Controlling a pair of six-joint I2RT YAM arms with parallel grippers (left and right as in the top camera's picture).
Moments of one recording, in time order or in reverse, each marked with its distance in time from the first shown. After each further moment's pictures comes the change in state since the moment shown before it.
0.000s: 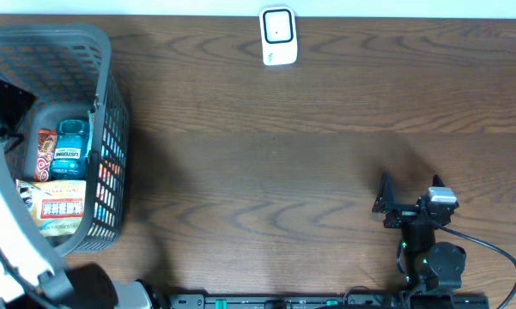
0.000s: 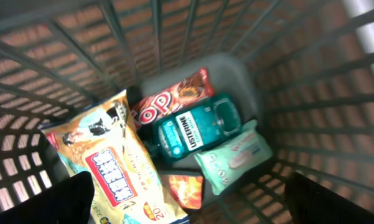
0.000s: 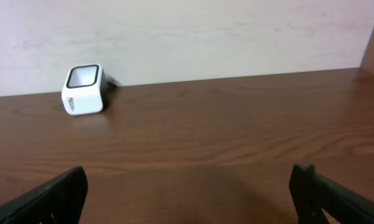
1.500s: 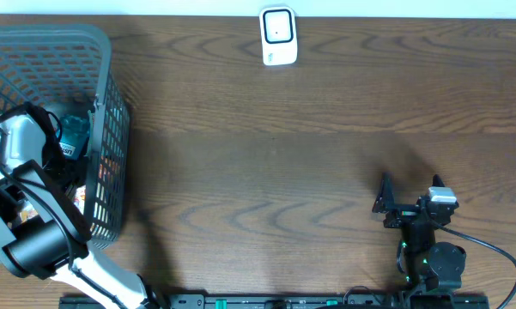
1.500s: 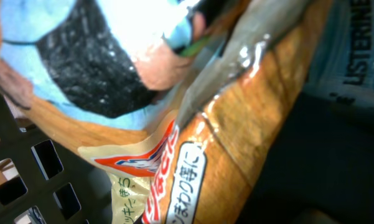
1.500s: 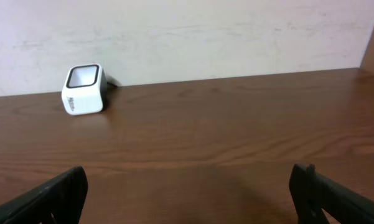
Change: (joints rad) left arm 0.005 0.378 -0.406 0.029 -0.117 -0.256; right arm 0.000 0.000 0.000 0.000 0.000 0.000
